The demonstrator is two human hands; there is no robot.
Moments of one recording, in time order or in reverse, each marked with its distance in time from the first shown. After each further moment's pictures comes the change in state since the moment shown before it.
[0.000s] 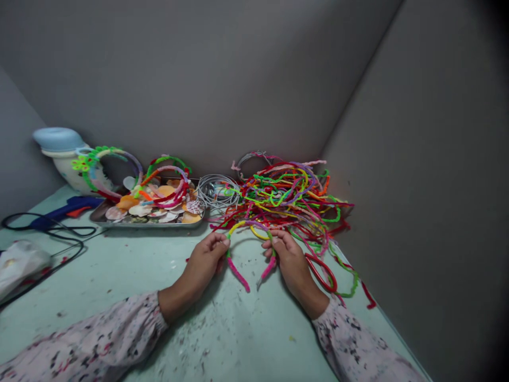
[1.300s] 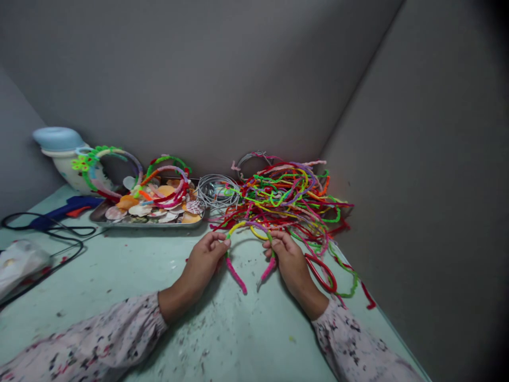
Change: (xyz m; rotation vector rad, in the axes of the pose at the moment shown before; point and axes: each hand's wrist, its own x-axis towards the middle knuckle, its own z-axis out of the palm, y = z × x) left_hand -0.001 0.004 0.000 0.009 0.029 0.002; right_hand 0.000 -0.002 0.001 -0.054 0.026 0.027
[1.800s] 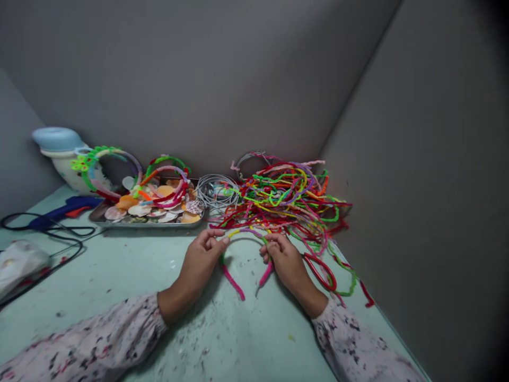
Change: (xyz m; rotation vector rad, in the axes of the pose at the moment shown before) left_hand -0.003 -0.001 -0.002 0.016 0.109 0.065; right_hand -0.001 0.006 -0.002 -0.225 -0.075 -0.021
